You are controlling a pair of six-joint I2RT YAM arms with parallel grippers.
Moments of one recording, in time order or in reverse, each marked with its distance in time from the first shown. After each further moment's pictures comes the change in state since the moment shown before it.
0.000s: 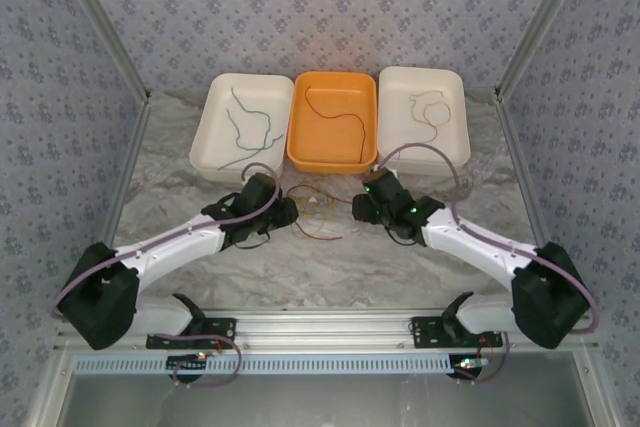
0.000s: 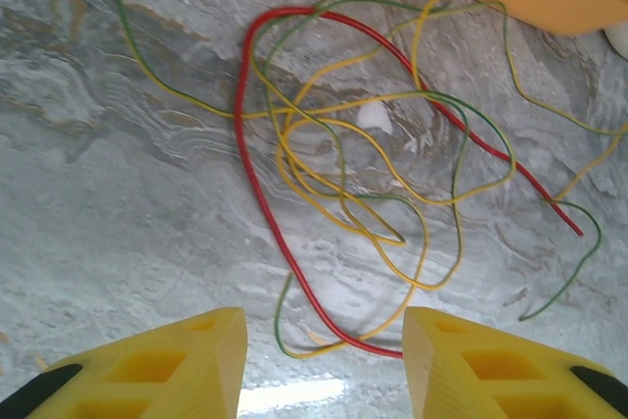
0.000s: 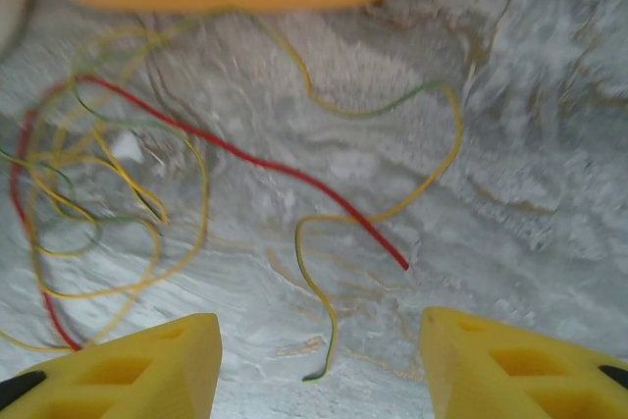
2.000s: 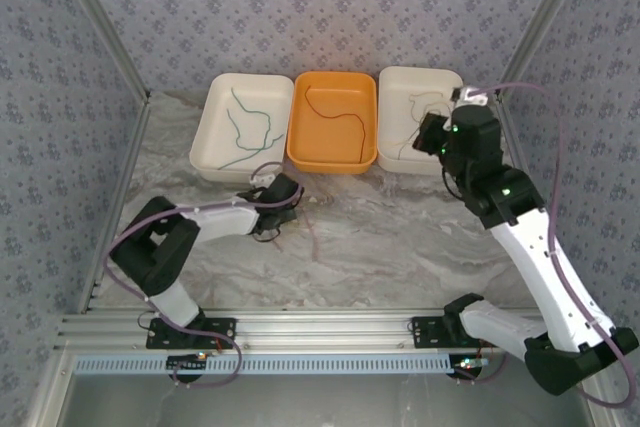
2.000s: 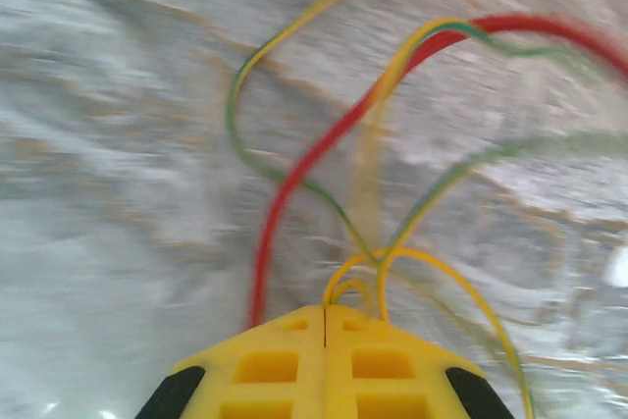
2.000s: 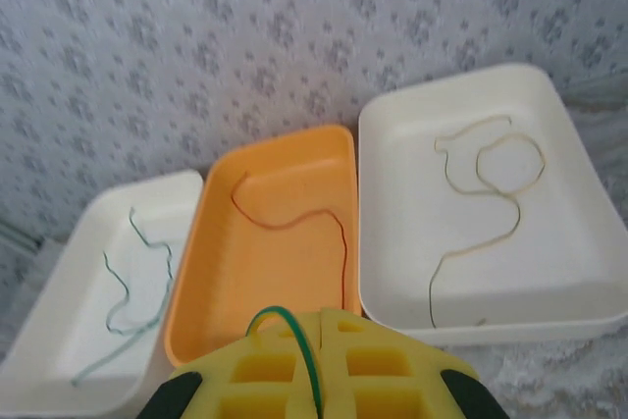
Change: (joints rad) left arm 0.025 0.335 0.094 0.010 -0.307 -0.037; right arm -0.304 -0.282 0.556 -0.246 0.059 -0.113
